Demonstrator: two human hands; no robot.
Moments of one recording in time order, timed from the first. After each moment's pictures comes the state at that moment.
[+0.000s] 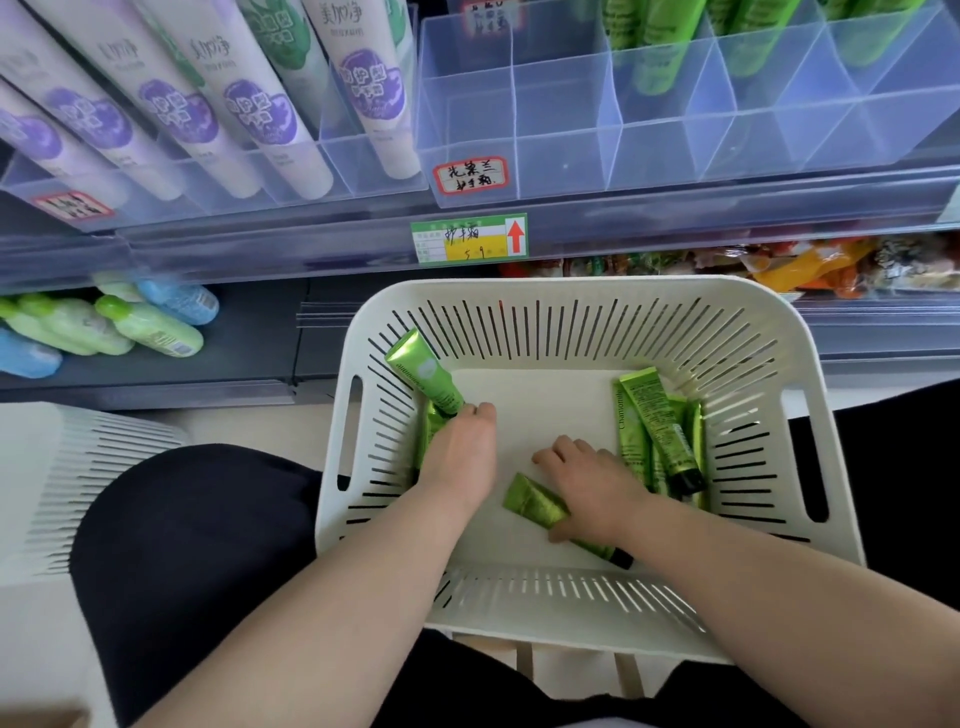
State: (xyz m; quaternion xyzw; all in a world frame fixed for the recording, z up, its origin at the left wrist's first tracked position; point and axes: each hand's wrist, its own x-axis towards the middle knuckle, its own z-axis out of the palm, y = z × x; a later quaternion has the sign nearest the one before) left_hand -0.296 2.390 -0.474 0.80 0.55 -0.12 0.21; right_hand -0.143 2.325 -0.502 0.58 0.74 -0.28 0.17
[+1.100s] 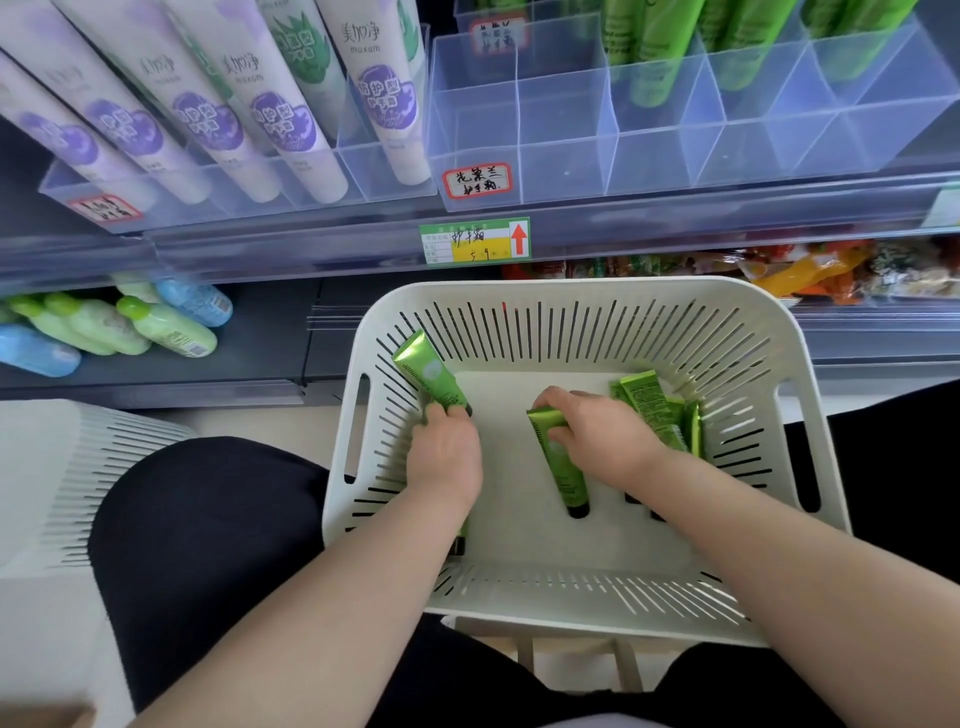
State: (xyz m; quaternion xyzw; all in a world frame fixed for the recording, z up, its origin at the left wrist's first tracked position) left_hand -0.307 2.385 -0.470 0.73 0.64 -0.18 0.15; right_hand -0.128 2.356 -0.458 0.66 0.68 -0.31 -0.05
